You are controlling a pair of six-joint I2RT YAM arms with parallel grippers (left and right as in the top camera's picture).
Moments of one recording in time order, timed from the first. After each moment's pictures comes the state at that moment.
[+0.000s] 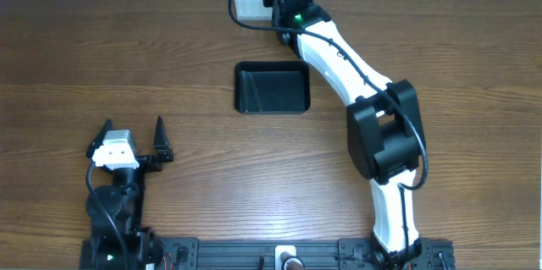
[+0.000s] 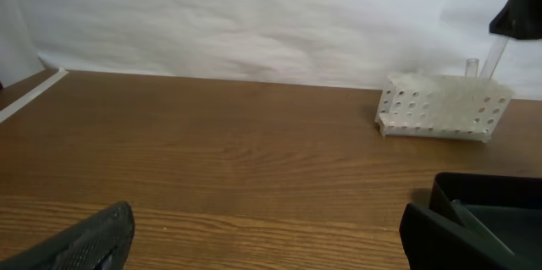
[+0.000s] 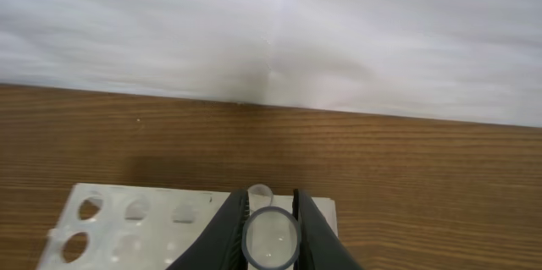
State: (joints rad) left arm 0.06 0.01 0.01 -0.07 0.00 -0.05; right arm 0.45 2.19 1.81 -0.13 0.42 0.13
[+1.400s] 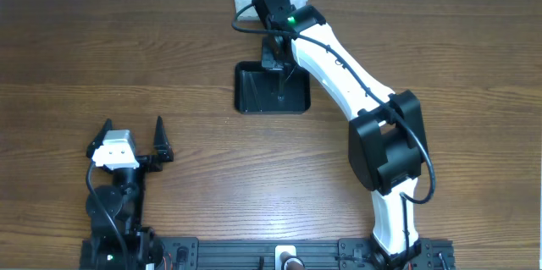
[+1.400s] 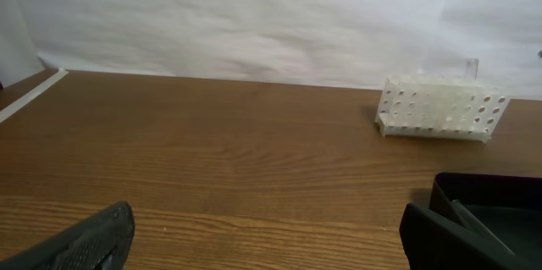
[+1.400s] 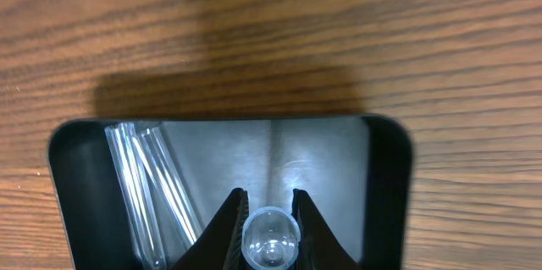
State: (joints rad) left arm 0.06 0.01 0.01 -0.07 0.00 -0.05; right arm 0.50 2.14 1.82 -0.99 0.08 0.53
